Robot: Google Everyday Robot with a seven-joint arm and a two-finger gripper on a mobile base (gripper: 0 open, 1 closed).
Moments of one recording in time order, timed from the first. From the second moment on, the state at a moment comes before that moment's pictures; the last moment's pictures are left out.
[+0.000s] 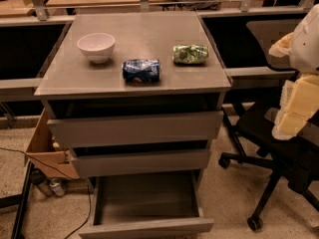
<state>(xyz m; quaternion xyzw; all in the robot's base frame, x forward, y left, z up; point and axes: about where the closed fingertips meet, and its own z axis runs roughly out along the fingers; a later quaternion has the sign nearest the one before) 0.438 -0.217 0.976 -0.60 0.78 -0.03 0.16</state>
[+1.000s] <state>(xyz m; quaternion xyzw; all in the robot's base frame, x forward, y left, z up) 0.493 -0.226 0.980 -0.60 0.77 -0.04 0.19</state>
